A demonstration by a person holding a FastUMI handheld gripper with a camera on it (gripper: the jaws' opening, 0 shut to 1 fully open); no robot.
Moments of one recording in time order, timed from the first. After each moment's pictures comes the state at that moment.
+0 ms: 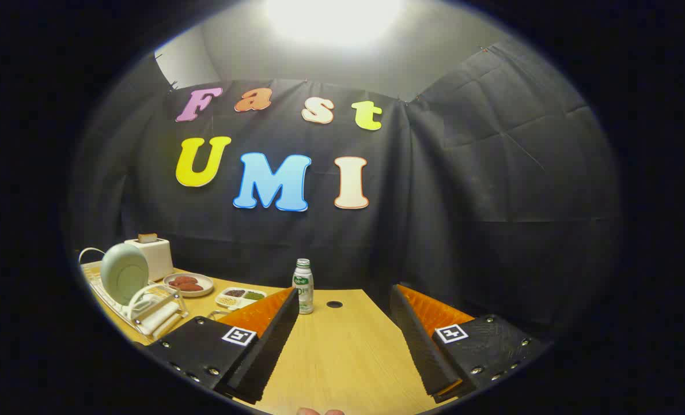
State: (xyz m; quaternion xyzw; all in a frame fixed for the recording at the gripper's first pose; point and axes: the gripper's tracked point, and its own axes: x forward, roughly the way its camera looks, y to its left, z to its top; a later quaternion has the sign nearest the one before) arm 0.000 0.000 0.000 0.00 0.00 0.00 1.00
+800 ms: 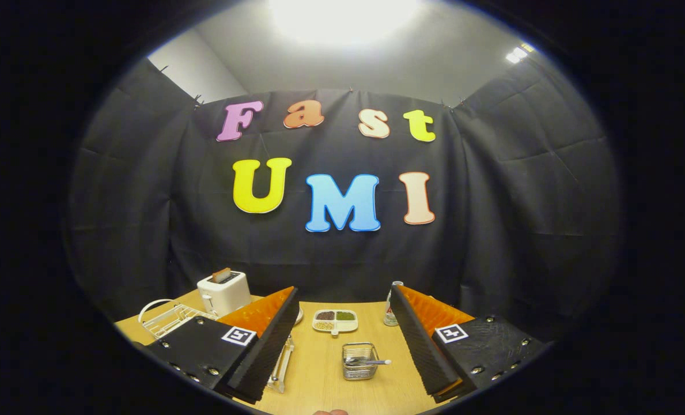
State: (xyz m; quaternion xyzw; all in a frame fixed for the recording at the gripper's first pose) arm -0.036 0.208 0.109 0.02 0.01 0.10 1.00
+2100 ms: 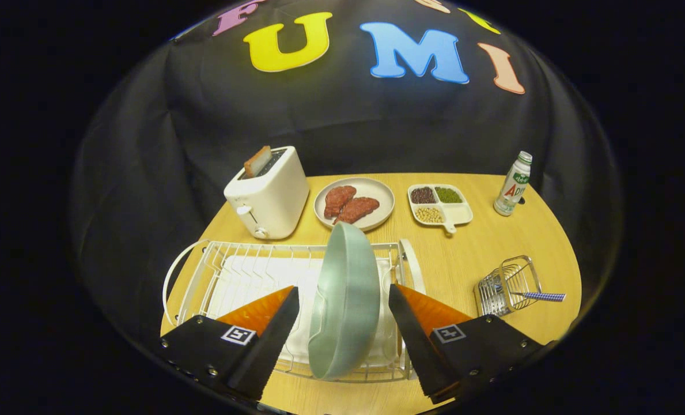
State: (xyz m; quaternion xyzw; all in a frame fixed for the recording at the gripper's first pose) arm 0.047 0.434 -0.093 0.02 0.42 0.17 0.89
